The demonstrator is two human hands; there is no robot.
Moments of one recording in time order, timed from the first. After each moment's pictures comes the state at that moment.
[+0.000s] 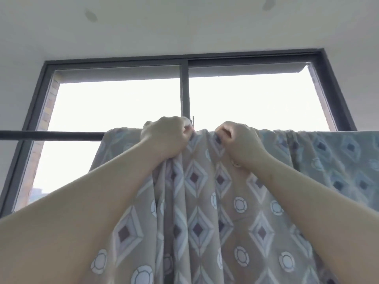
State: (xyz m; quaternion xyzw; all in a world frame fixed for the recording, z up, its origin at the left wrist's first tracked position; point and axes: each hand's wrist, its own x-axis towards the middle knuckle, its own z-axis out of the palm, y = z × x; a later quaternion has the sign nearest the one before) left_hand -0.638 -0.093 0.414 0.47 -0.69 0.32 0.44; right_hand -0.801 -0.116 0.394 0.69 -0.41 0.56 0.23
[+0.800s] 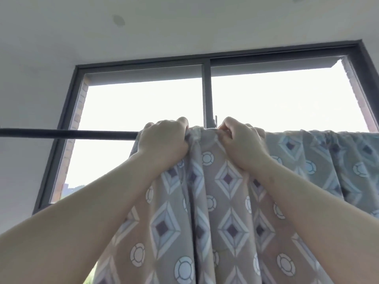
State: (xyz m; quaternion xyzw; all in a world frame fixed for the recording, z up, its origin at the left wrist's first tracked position) left_hand -0.568 -0.093 0.400 0.51 -0.63 0.41 0.42; right_hand -0.730 -0.123 0.392 0.69 -0.37 0.58 0.24
